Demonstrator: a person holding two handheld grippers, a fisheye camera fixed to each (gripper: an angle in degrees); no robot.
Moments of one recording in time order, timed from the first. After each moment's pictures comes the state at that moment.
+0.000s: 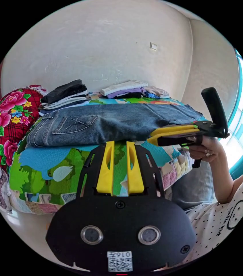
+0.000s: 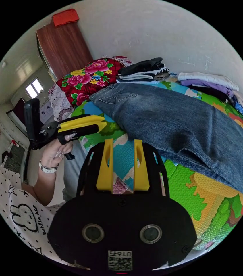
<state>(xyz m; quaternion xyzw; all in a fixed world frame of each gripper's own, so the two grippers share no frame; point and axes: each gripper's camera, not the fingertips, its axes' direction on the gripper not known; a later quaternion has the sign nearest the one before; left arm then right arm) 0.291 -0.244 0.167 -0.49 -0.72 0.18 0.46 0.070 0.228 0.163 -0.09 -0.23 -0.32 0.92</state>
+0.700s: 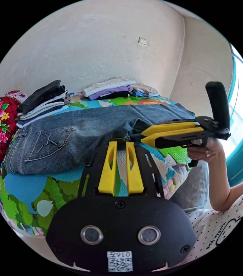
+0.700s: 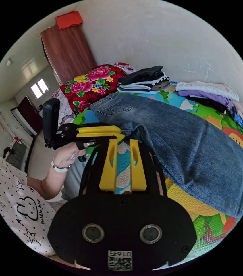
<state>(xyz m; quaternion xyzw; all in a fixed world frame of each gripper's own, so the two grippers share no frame) 0.239 -0.229 0.125 -0.52 -0.68 0.14 0.49 -0.041 0.217 0.091 -0.06 -0.23 -0.35 0.91</state>
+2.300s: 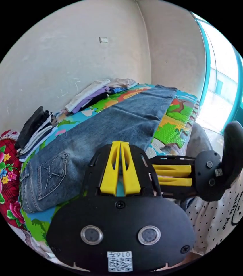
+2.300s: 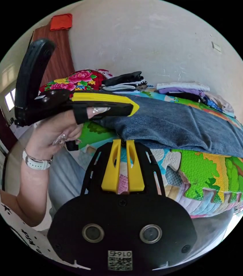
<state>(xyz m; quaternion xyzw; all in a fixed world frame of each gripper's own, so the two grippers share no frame) 0.206 -0.093 0.131 -0.66 -0.59 0.20 0.42 -0.189 0.442 -0.040 0.05 -0.09 -0.29 0.95</state>
